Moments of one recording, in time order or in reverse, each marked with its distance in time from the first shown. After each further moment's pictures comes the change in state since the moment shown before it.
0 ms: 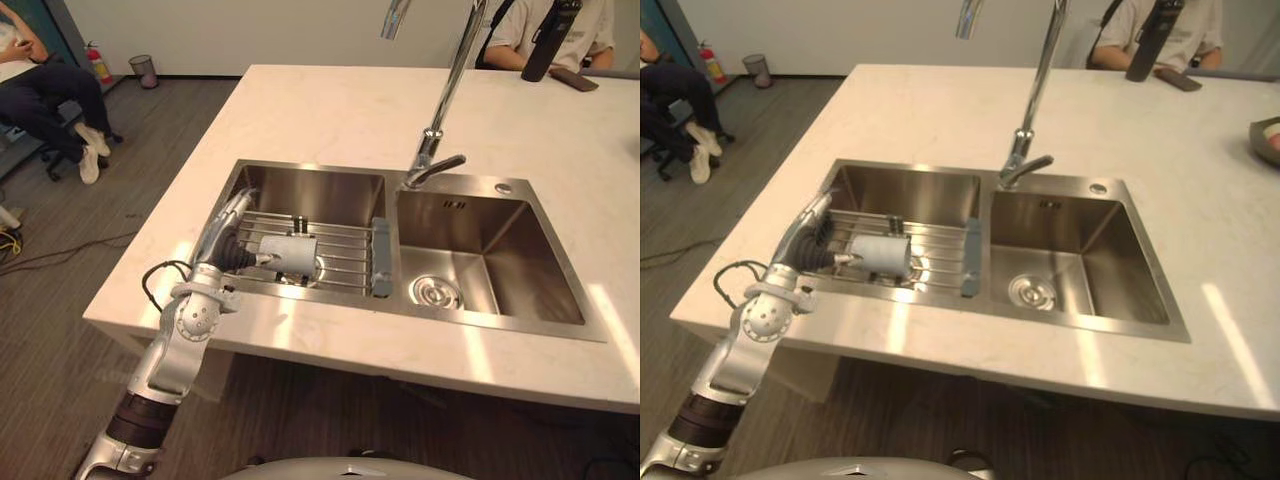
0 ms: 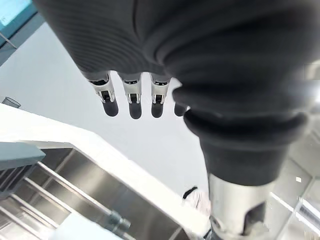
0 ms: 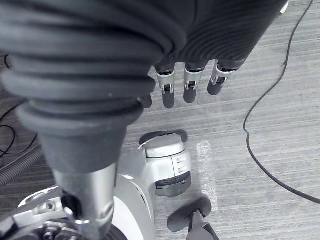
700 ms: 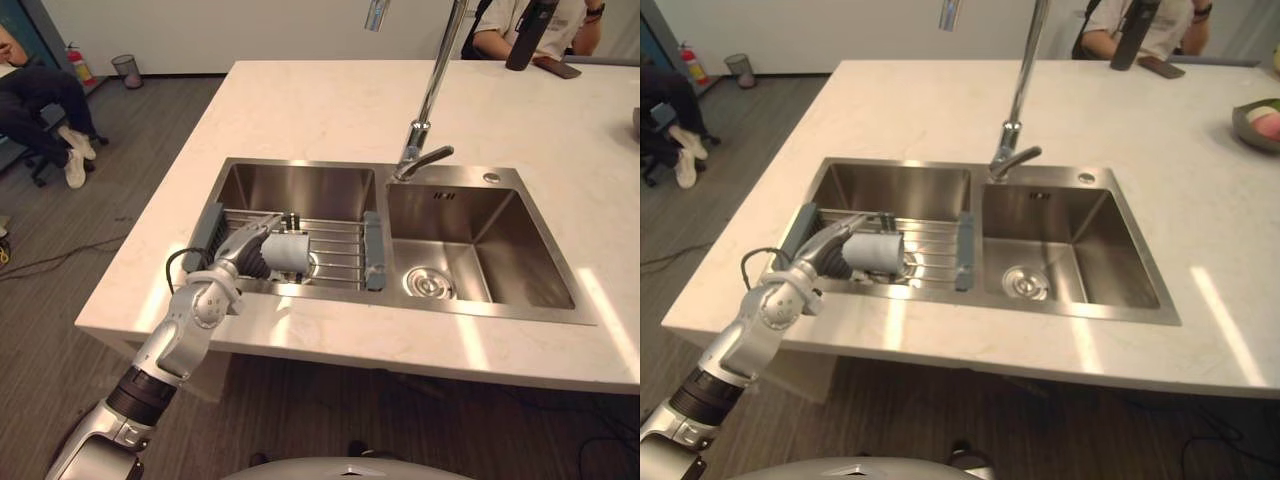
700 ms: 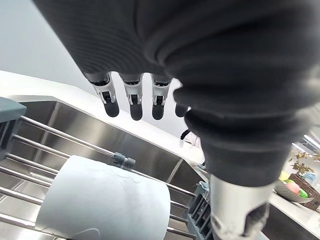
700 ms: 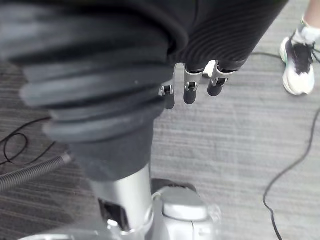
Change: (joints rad) left arm -0.095 0.071 -0.119 0.077 0.030 0.055 -0.131; right arm -0.078 0.022 0.000 -0.089 -0.281 0.045 -0.376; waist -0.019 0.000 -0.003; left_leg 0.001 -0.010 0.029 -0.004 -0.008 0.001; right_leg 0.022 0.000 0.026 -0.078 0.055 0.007
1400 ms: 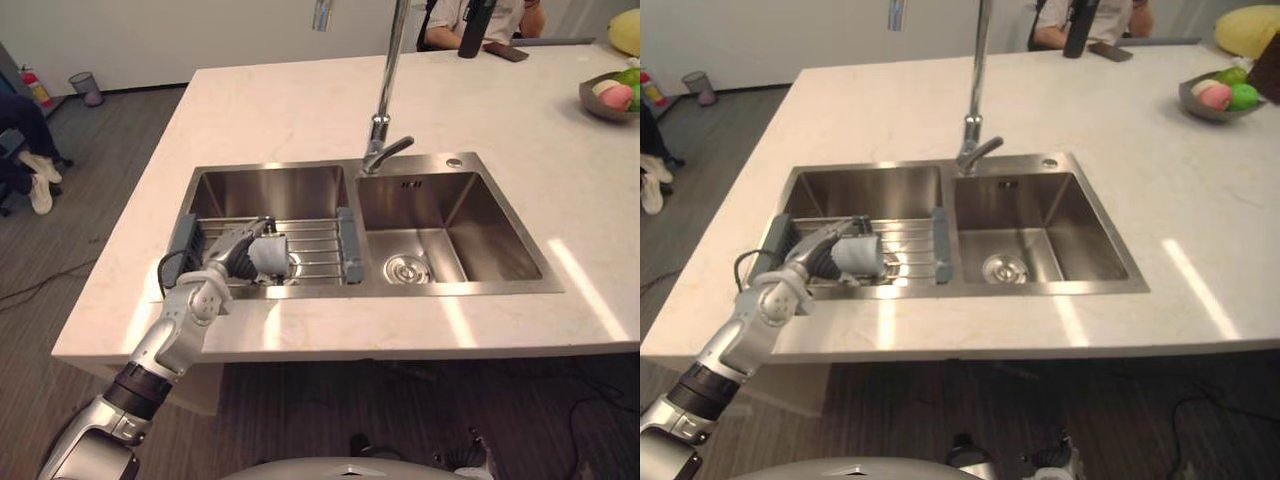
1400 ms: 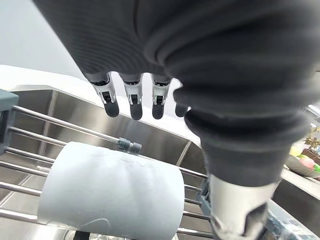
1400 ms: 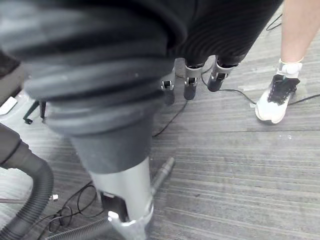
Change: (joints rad) left arm -0.020 0.020 -0.002 0.115 0.020 0.072 0.009; right arm 0.027 0.004 0.069 -0.183 -0.039 -0.161 -0.258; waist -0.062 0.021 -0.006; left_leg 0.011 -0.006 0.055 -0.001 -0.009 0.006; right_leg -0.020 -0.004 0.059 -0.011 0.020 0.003
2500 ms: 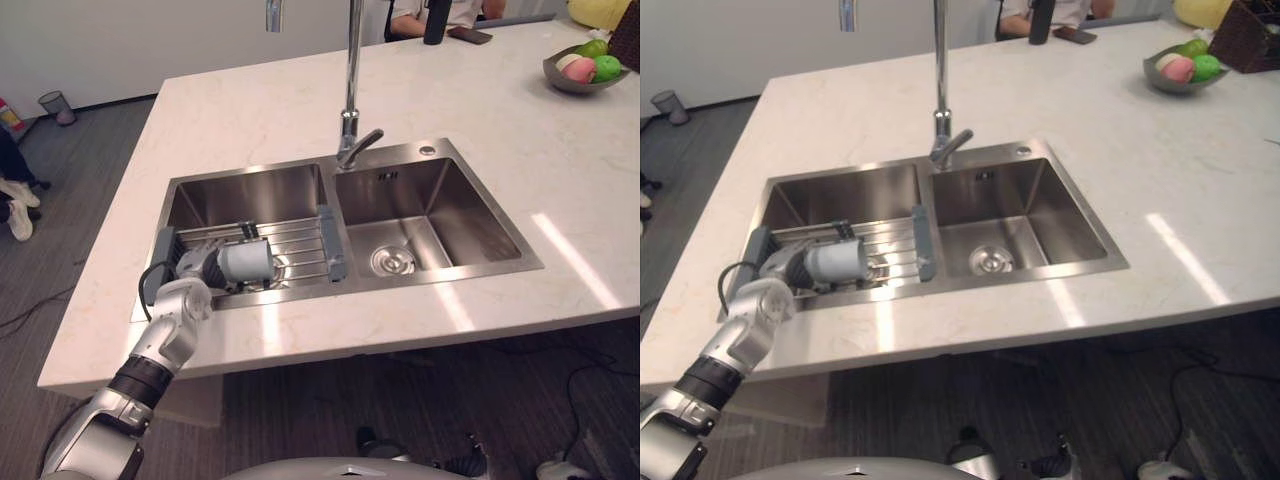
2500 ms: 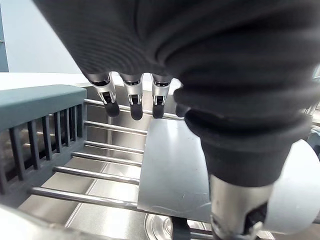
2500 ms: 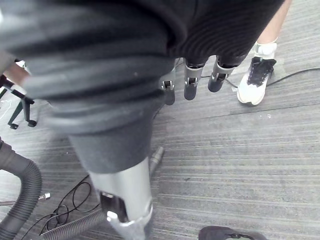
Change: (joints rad) left arm -0.040 -0.010 0.008 0.251 0.101 0.134 0.052; right arm 0.045 -0.001 0.001 -0.005 0.009 -0.044 0.049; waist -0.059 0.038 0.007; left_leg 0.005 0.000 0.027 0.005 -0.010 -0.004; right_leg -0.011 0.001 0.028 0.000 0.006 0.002
